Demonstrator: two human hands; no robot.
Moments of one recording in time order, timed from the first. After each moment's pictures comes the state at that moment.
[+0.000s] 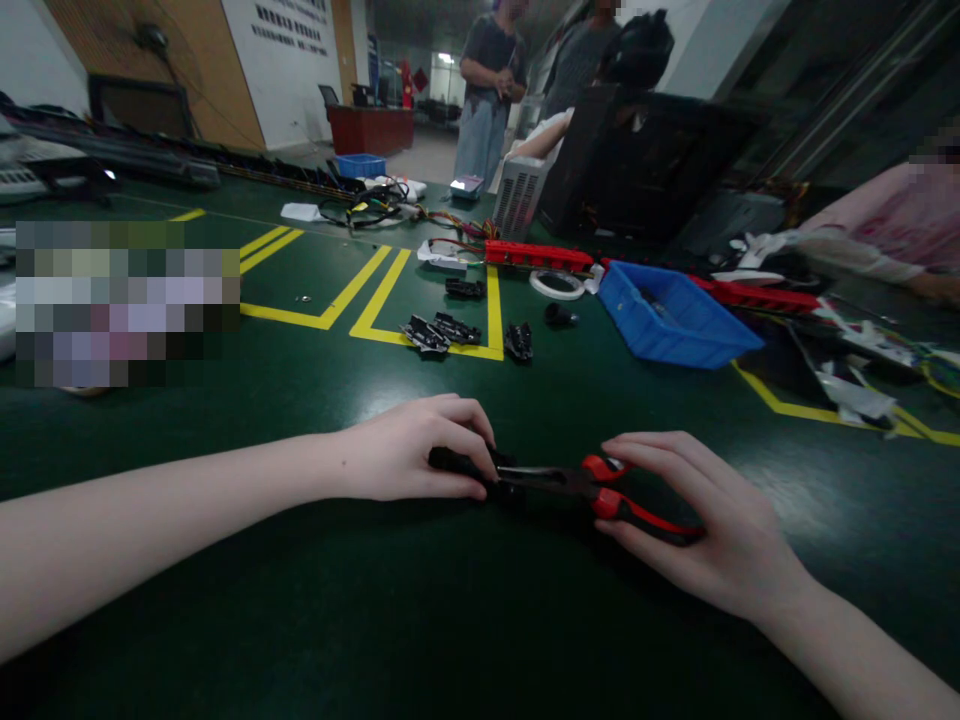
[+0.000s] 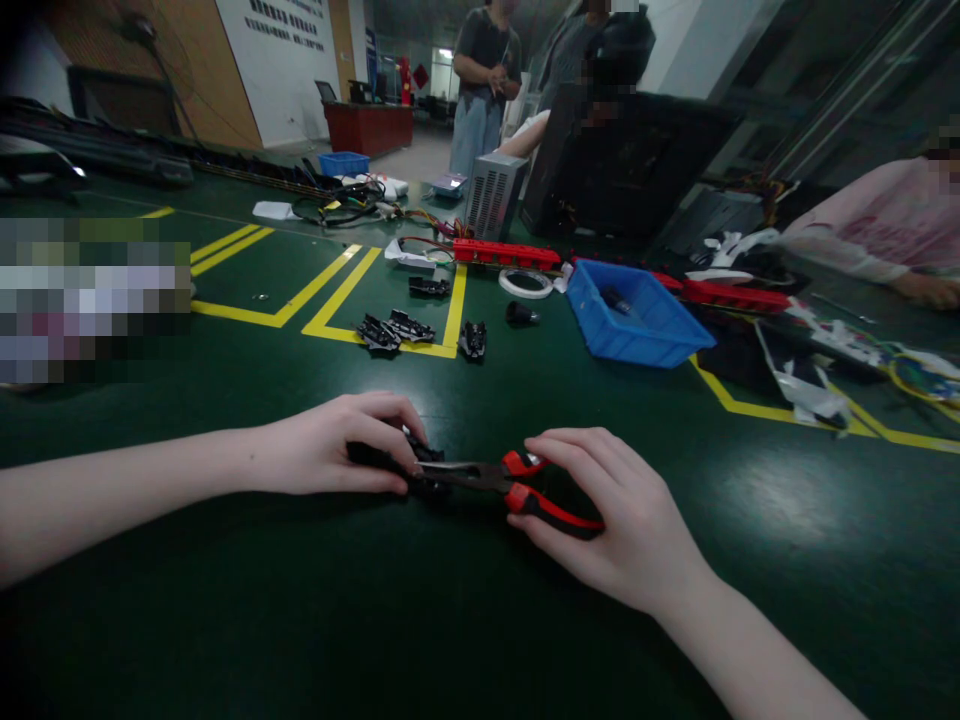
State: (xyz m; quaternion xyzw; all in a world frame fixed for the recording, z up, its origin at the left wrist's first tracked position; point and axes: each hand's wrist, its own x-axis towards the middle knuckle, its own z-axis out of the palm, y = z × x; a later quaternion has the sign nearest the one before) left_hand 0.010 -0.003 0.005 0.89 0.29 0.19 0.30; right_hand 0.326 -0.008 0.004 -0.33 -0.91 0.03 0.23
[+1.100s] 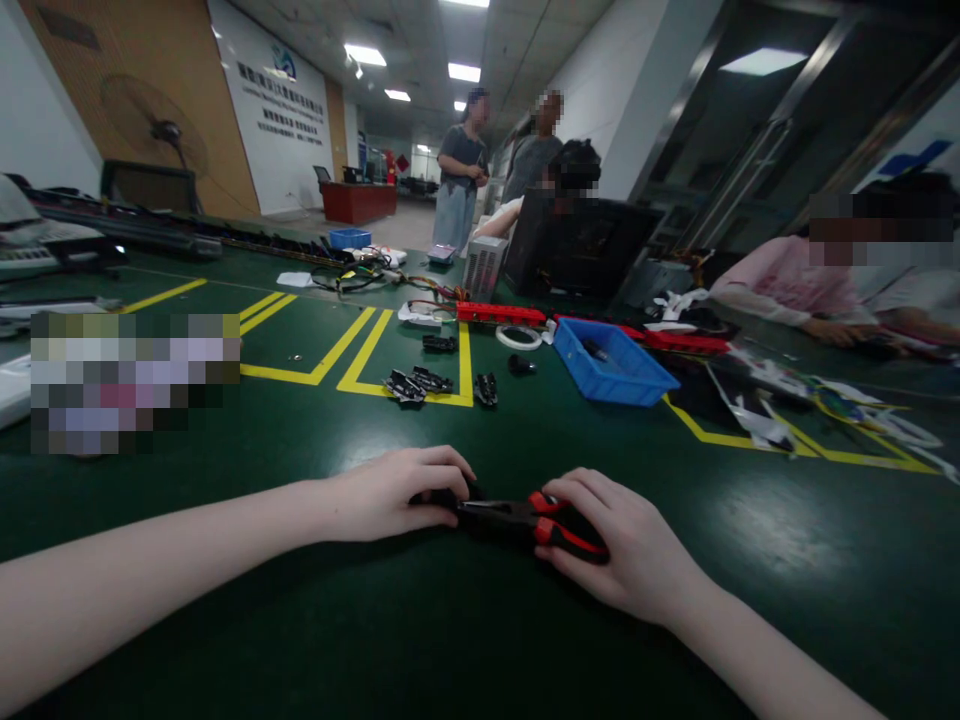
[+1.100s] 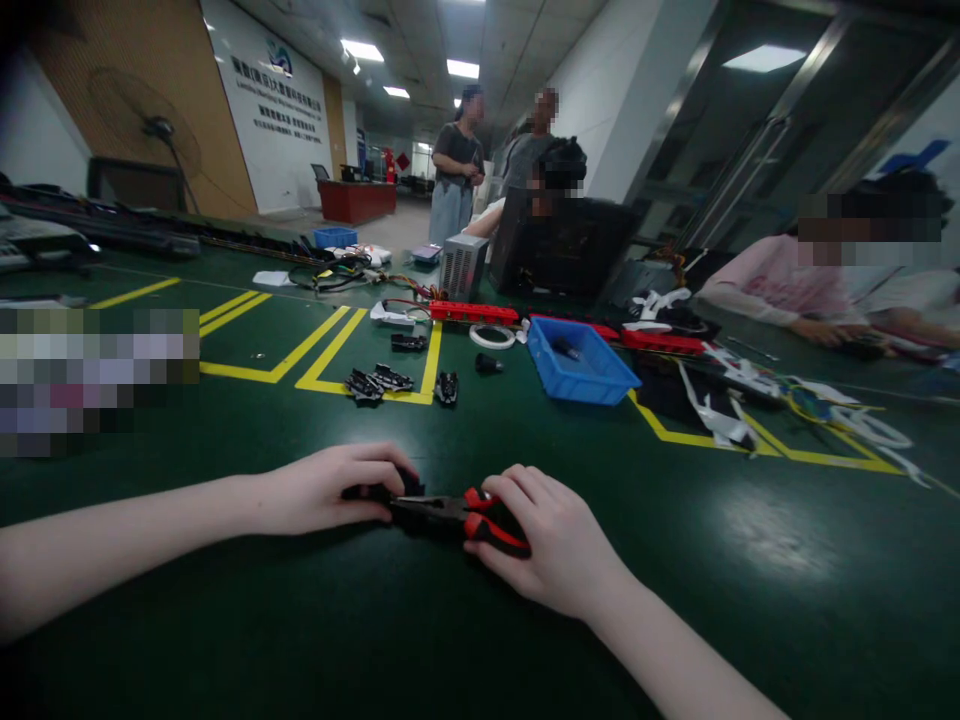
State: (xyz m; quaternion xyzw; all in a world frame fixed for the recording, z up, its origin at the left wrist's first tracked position) left_hand 0.016 -0.007 0.005 0.89 0.28 0.18 0.31; right_hand 0.313 -0.019 0.014 -0.34 -0.92 0.00 0.19
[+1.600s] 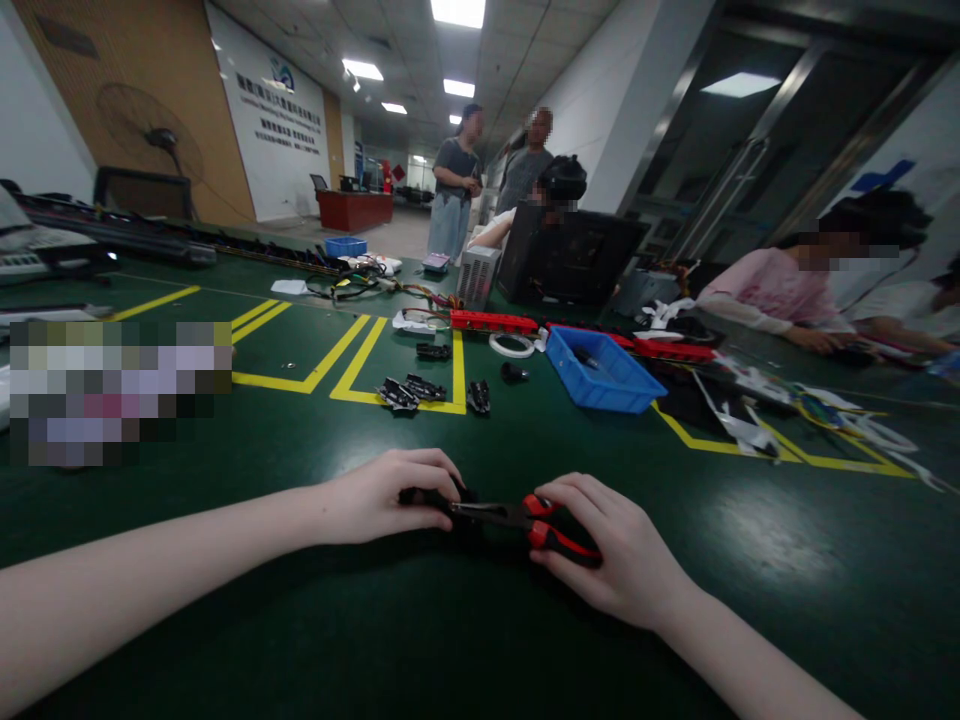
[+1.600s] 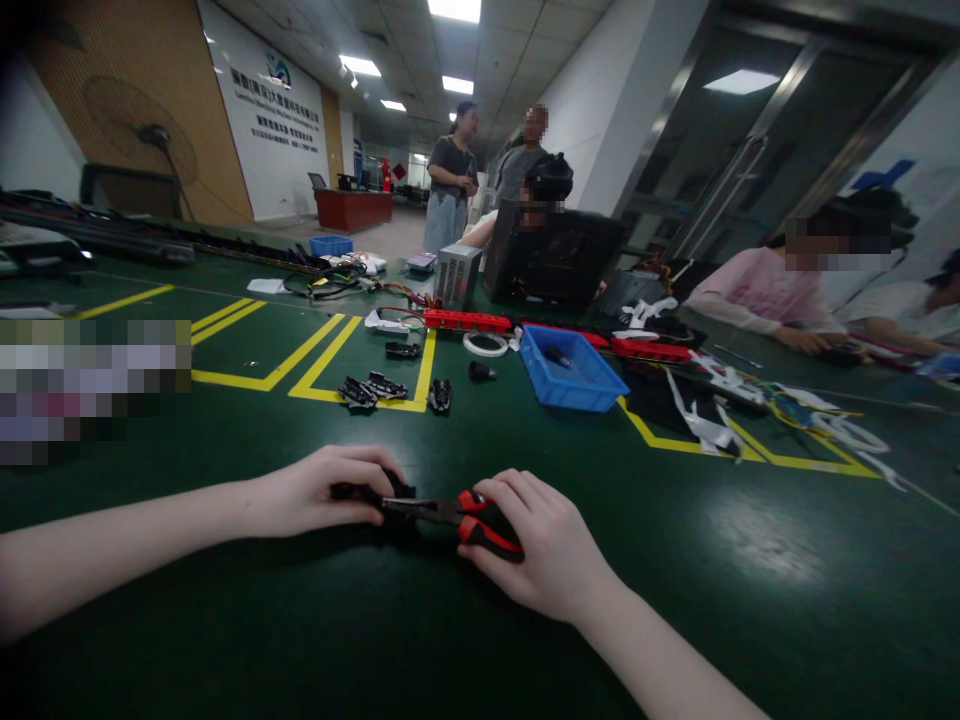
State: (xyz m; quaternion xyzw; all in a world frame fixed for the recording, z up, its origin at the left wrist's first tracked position) left_hand 0.019 -0.013 0.020 0.85 0.29 0.22 0.37; right_hand 0.319 -0.016 0.007 -0.34 -0.92 0.02 0.22
